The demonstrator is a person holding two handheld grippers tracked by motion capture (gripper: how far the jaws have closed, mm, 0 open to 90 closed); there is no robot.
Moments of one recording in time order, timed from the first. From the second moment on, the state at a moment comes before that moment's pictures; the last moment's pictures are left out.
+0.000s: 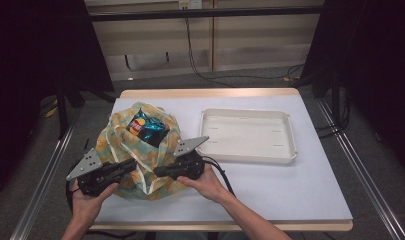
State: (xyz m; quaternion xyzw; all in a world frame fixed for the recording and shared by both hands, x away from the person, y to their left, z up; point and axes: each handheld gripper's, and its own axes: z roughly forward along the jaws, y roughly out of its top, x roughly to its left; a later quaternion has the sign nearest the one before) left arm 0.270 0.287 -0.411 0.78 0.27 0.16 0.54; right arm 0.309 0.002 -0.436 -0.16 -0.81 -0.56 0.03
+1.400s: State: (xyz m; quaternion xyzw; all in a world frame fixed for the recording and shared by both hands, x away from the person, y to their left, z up) left arm 0.307 0.311 -0.361 0.73 0.32 0.17 0.58; right arm 0.332 -0.031 -0.363 -0.17 -0.78 -0.60 -0.05
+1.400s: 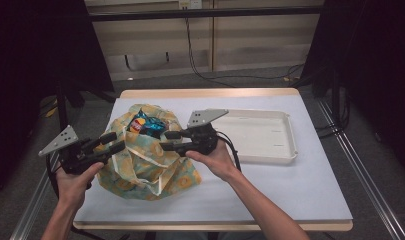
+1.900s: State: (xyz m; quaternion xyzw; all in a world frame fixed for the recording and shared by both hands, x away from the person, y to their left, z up) left arm 0.345 0.295 -0.367 0.78 0.30 0.19 0.52; right arm 0.338 0.007 -0.381 -0.17 -0.81 -0.56 -0.05
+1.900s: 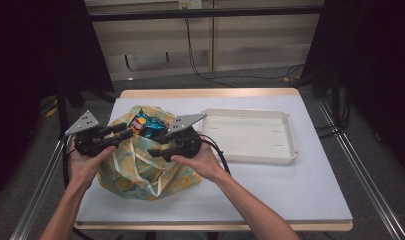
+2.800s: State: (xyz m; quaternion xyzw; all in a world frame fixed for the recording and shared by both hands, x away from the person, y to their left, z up) left arm 0.261 0.382 -0.410 0.72 0.36 0.20 0.56; right arm 0.303 0.001 -0.399 -0.15 -0.80 -0.58 0.01
